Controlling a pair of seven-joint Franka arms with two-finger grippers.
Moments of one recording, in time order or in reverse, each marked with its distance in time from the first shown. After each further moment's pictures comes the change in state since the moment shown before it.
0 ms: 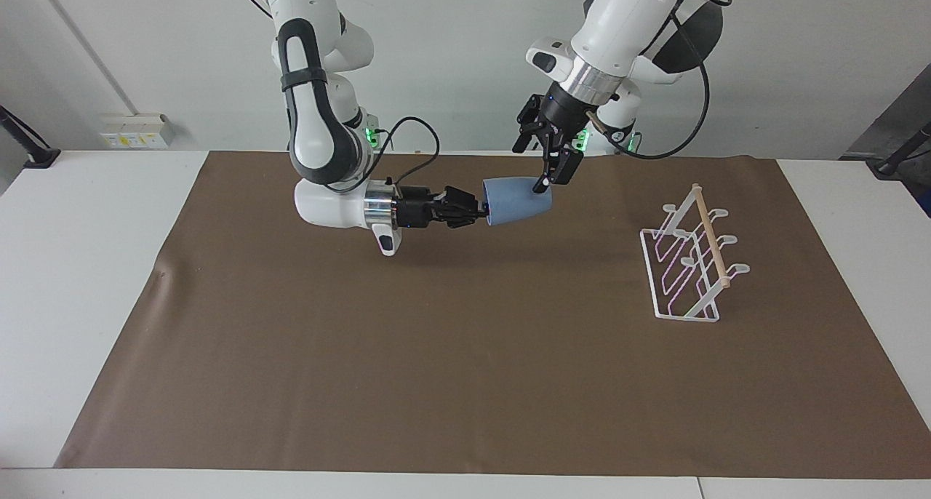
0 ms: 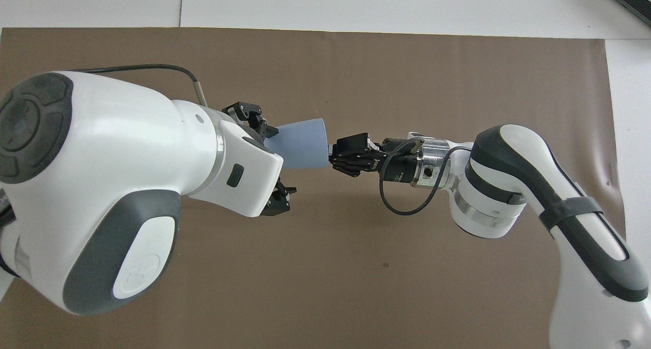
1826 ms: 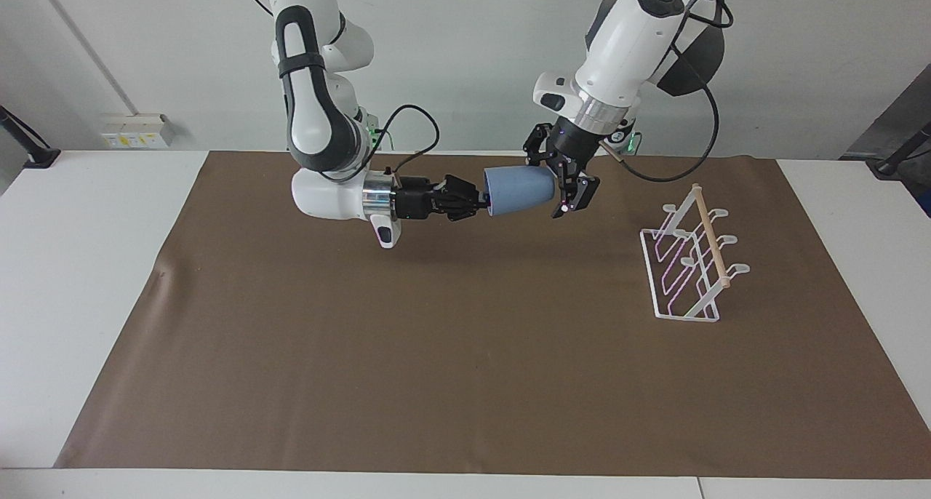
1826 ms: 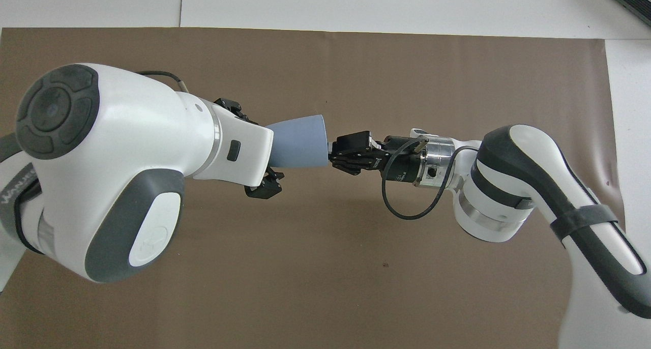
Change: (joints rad) left arm 0.022 0.031 0.011 -0.030 0.064 0.023 -0.139; right arm 0.002 -0.039 0.003 0.004 0.004 0.009 0.005
